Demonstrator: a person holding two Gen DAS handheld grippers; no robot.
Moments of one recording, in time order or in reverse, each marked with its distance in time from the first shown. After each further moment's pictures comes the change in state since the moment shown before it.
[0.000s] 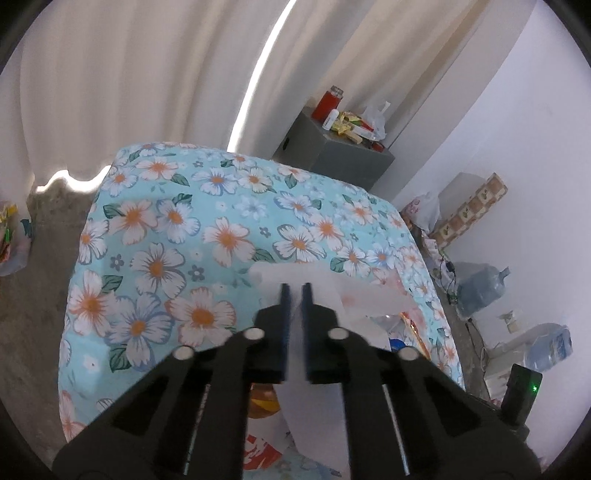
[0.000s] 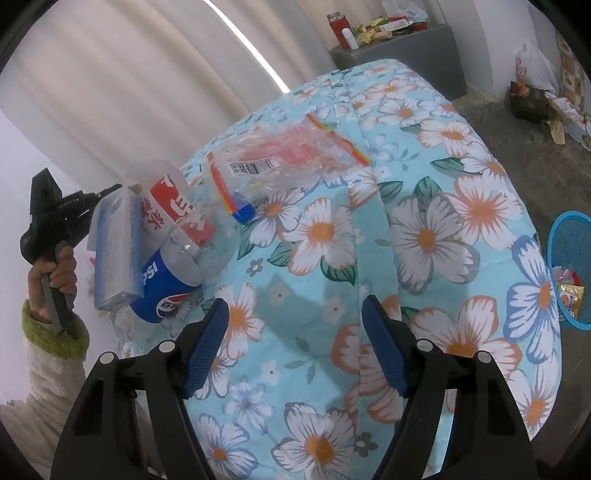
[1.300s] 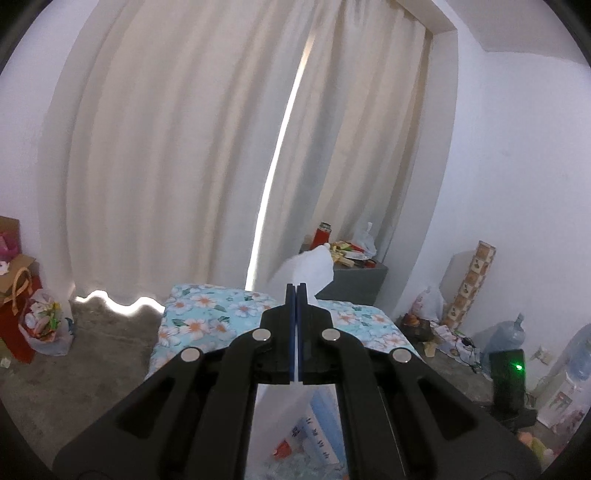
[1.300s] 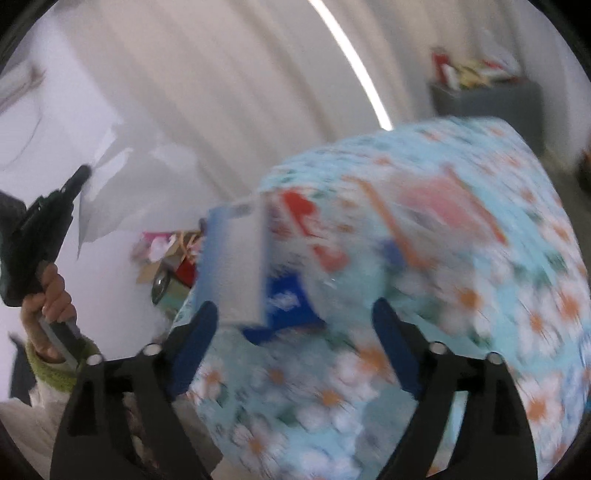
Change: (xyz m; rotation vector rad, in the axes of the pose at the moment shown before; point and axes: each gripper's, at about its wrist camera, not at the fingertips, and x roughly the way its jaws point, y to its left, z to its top) left arm -0.194 -0.055 -0.074 0.158 -0.569 0.083; right arm 0.008 0.132 0.018 -0.315 -0.027 0.194
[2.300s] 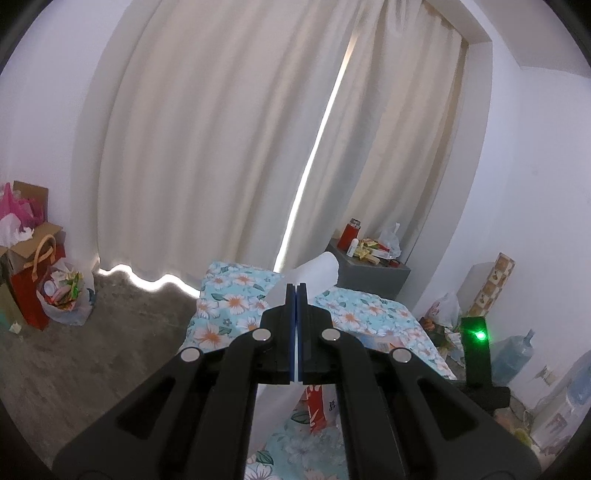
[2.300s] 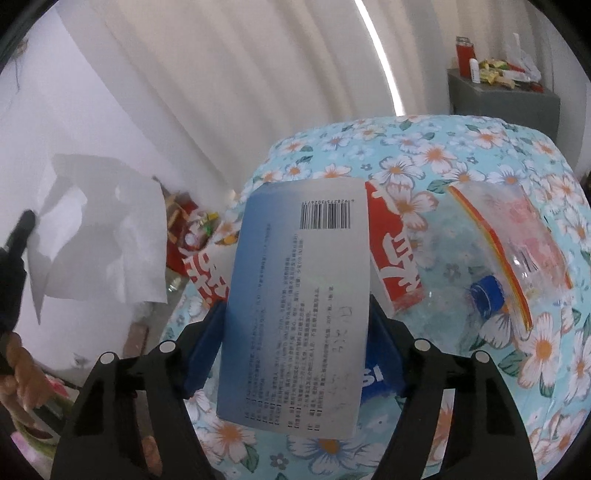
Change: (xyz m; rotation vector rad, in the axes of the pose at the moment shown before) left arm -0.035 0.049 -0.024 -0.085 0.025 0.091; right arm 0.072 0.045 0.033 0.037 0.085 -0.082
